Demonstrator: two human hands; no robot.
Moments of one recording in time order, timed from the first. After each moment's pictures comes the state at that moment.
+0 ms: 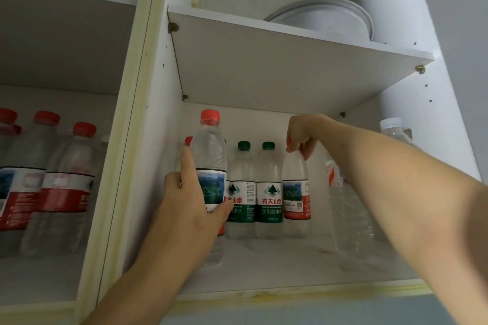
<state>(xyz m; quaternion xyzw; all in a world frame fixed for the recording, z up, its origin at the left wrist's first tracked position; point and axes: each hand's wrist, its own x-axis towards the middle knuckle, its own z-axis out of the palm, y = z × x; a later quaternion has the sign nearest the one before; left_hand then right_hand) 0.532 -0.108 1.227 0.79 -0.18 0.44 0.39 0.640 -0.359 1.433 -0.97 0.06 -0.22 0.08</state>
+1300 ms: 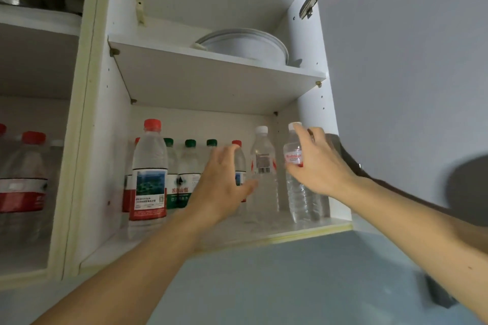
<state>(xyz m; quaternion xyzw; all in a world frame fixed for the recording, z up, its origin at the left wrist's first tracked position) 0.499 -0.225 1.257 0.78 -0.36 0.40 0.31 0.430 -0.434 1.286 -0.87 0.01 -0.50 0.07</state>
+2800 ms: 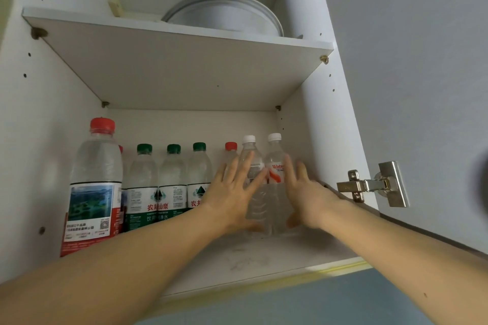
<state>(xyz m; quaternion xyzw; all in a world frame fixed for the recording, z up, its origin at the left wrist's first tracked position) 0.641 -0.311 1.266 0.83 -0.28 0.43 -0.22 0.564 -0.488 1.260 -0.95 0.05 -0.31 -0.05</state>
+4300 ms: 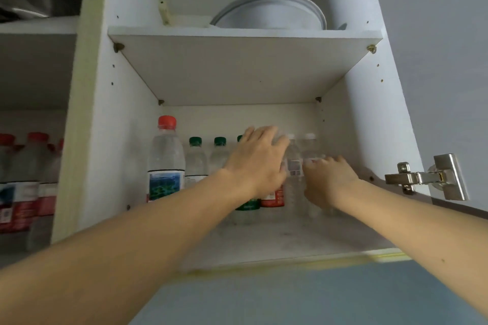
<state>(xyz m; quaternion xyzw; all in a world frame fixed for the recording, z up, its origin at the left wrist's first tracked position) 0.543 -0.274 1.305 0.81 -0.31 0.50 -0.08 0.565 -0.447 1.280 -0.92 0.05 -0.36 -0.15</state>
